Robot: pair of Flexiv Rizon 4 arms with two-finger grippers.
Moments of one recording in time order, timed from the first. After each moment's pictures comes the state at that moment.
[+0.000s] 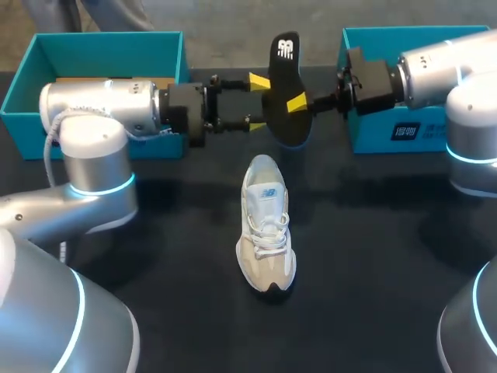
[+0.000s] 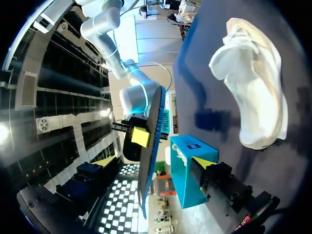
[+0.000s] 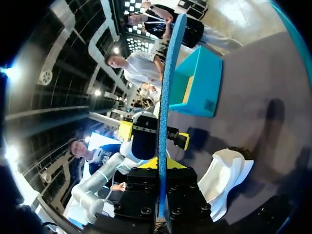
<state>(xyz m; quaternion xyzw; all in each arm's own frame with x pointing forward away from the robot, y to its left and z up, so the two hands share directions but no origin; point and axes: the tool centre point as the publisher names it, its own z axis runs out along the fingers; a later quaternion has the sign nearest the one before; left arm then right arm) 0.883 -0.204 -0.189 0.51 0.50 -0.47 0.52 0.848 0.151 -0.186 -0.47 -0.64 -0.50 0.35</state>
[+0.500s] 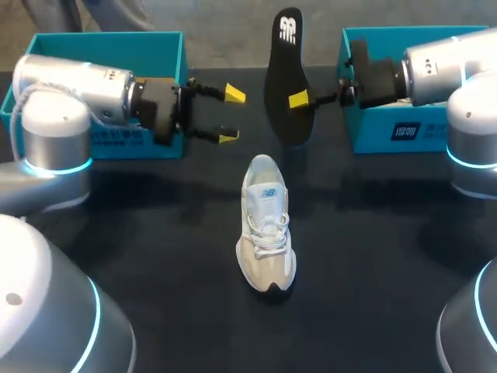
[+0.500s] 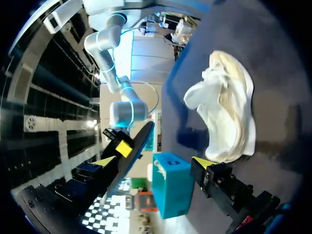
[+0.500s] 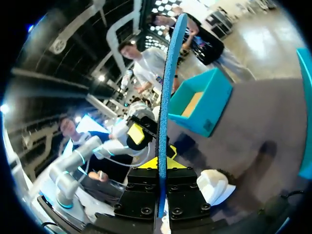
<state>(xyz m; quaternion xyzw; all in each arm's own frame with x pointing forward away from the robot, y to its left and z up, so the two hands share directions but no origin) 0.863 -0.156 -0.208 0.56 0.52 -0.50 0.41 0.856 0.149 -0.179 -0.38 -0.71 -0.55 0.23</state>
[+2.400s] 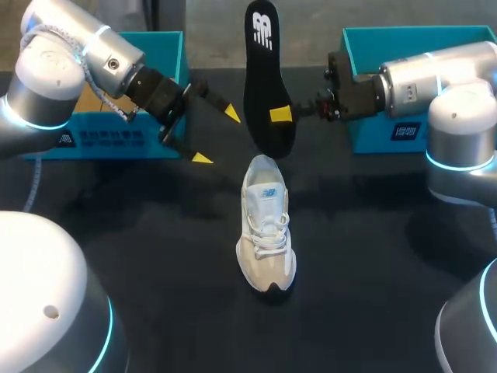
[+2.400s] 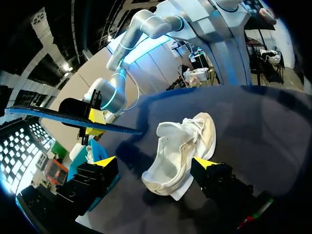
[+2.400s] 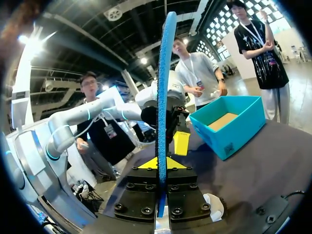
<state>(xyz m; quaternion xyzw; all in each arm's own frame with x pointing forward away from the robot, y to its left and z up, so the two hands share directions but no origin) 0.836 -0.130 -0.250 0.43 0.74 -0.51 0.06 0.837 0.183 -0.193 -0.17 -0.74 -0.62 0.19</state>
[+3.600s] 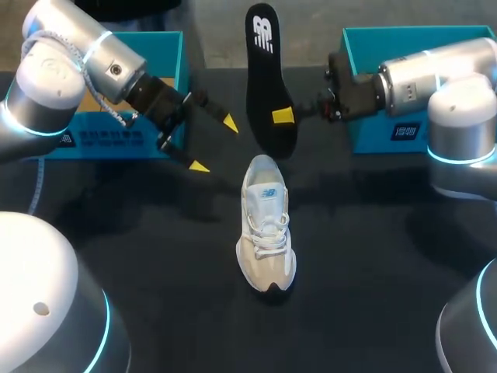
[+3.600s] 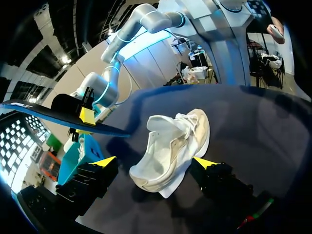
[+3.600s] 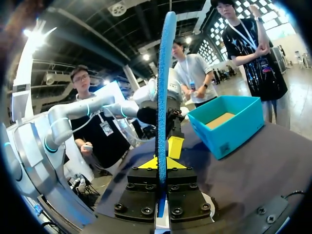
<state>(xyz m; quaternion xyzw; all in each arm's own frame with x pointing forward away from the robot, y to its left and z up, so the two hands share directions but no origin) 0.830 -0.122 -0.270 0.42 0.77 -0.48 0.04 0.847 0.180 -0.210 -0.15 -0.75 -0.61 0.18</state>
